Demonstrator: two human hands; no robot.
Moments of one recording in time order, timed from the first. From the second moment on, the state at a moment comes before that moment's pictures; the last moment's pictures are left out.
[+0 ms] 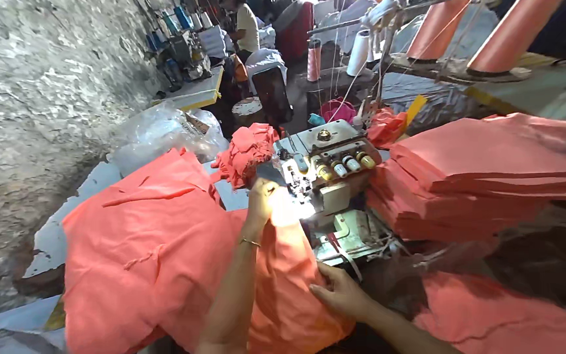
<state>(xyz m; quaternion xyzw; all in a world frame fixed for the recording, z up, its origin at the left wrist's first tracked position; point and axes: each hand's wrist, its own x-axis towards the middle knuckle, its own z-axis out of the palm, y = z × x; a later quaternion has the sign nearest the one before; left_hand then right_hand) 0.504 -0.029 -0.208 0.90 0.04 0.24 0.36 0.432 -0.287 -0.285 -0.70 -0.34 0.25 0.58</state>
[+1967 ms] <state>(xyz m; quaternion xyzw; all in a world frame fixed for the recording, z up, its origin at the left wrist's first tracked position) 0.218 0.005 -0.156 0.92 0.18 -0.02 0.35 0.517 -0.331 -0.261 -0.66 -0.31 0.33 0.60</state>
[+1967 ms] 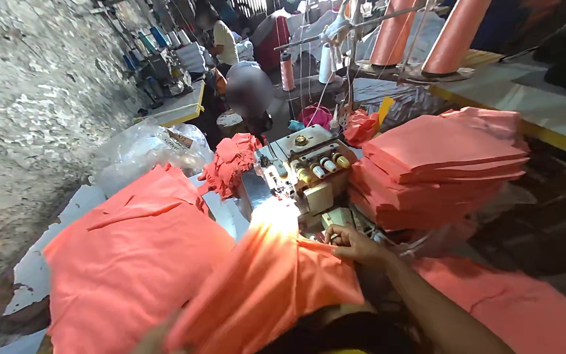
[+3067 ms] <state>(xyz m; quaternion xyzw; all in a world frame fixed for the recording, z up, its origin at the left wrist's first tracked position) 0.304 -0.093 -0.240 0.94 -0.08 0.21 0.25 0.511 -0.240 -0.257 -0.62 -0.24 0.28 0.69</state>
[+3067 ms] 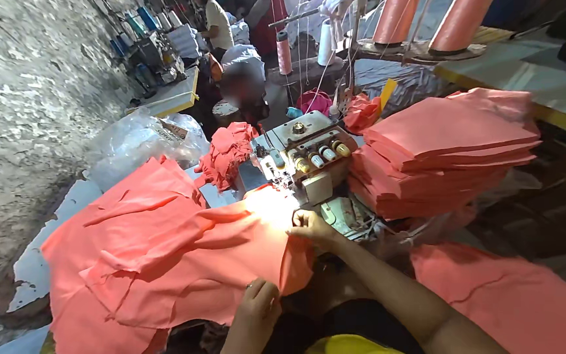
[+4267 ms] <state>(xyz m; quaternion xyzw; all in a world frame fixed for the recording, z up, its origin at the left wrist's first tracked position) 0.398 -0.163 -0.341 0.86 -0.08 0.47 0.16 0.466 -0.337 -0.287 -0.80 -0.28 -0.07 0.53</state>
